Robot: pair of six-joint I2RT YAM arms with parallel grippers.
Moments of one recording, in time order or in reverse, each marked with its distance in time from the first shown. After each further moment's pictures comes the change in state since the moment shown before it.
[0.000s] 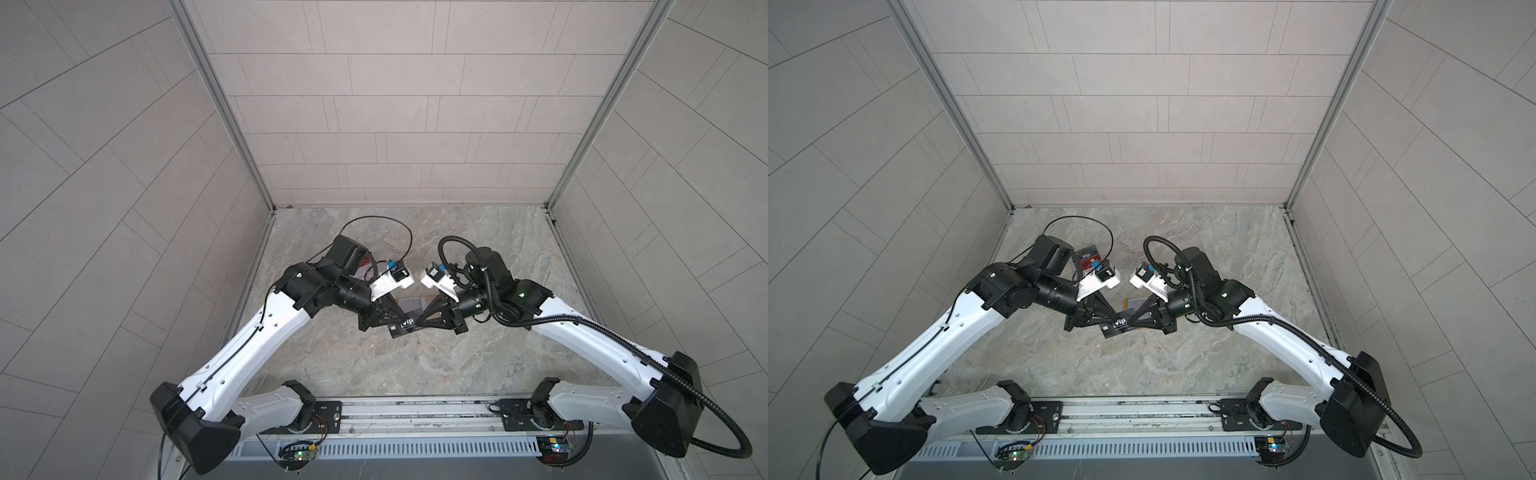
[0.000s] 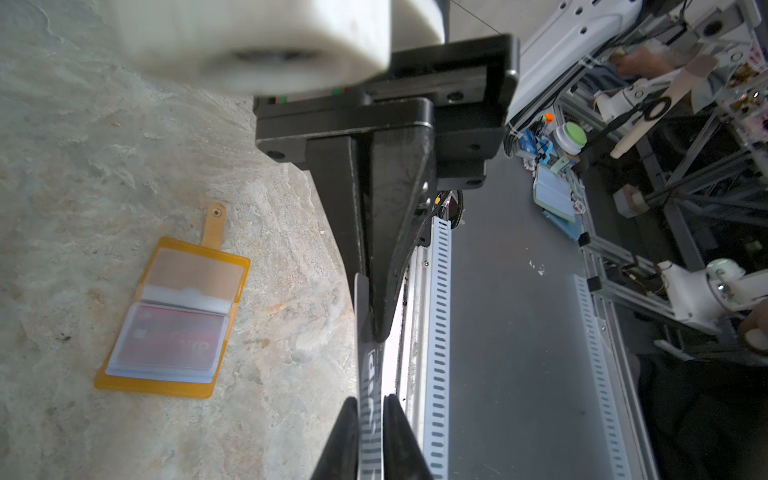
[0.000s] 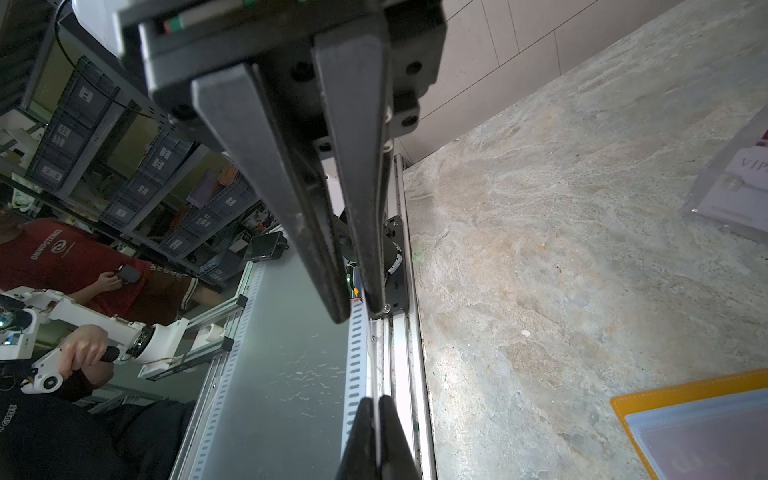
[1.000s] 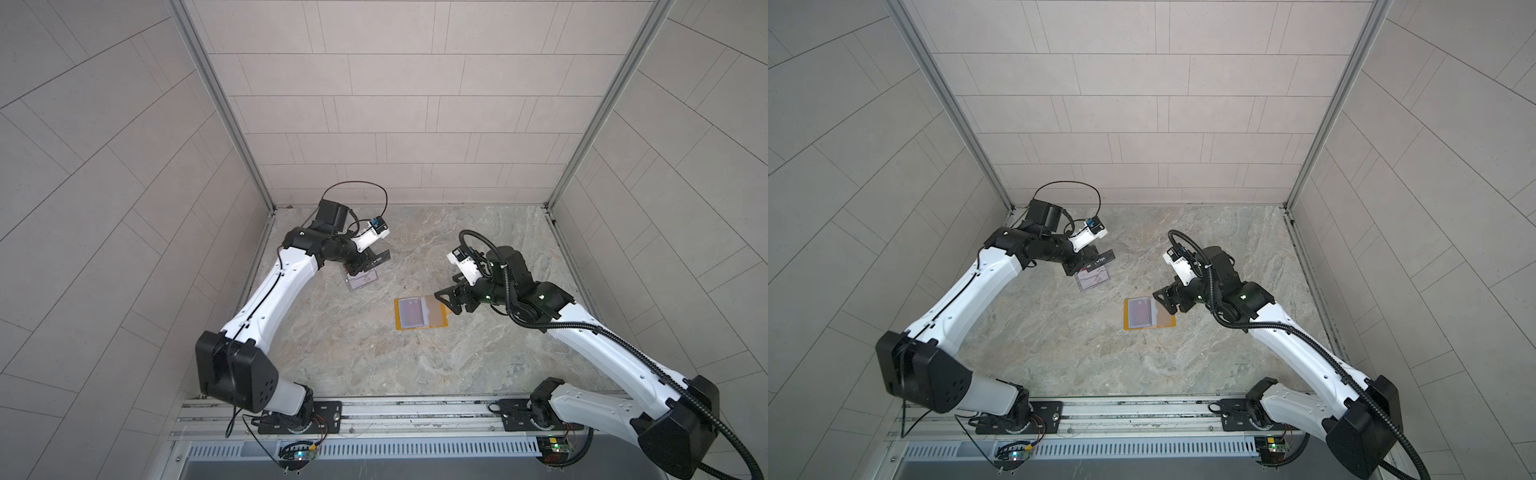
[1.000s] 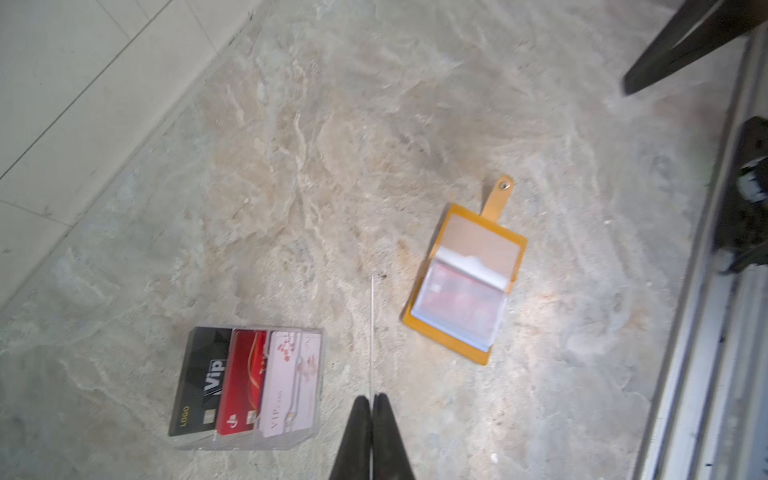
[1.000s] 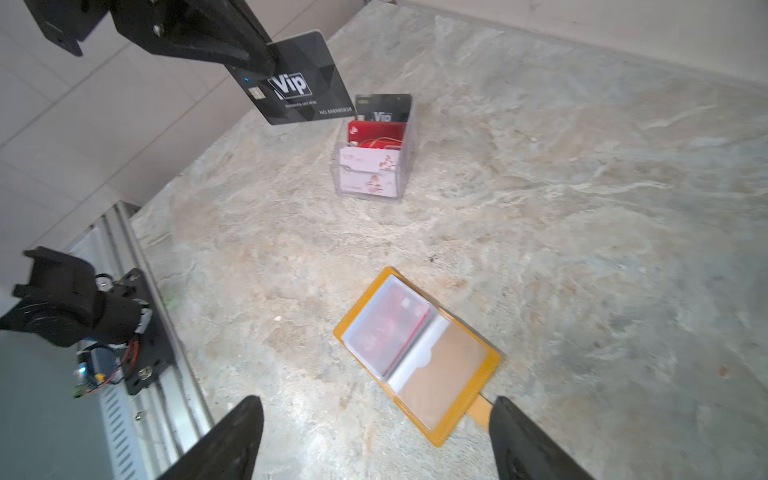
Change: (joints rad) left arm 0.352 0.343 0.174 0.165 -0.367 0.280; right arm -0.125 -0.103 -0.041 -0.085 0.711 0.007
